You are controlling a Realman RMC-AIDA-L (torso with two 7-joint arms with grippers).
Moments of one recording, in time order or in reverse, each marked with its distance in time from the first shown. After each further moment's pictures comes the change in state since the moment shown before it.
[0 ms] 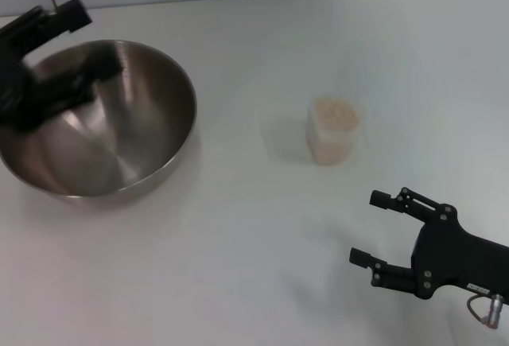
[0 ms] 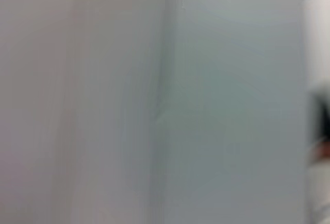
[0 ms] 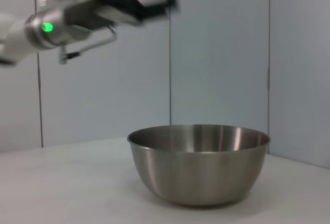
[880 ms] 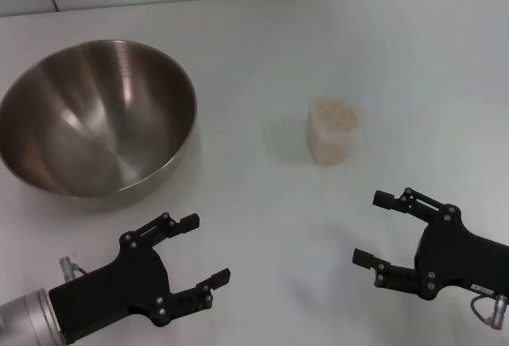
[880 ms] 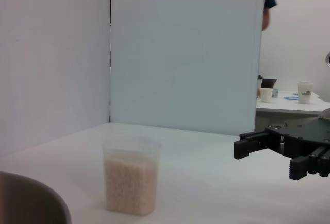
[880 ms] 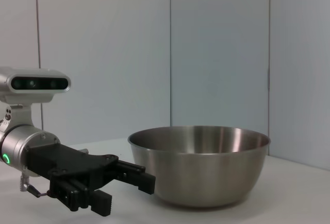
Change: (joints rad) left arm -0.205 -0.069 0.609 -0.977 -0.438 0.020 0.977; right arm -0.003 -0.005 0.000 0.000 -0.002 -0.011 0.000
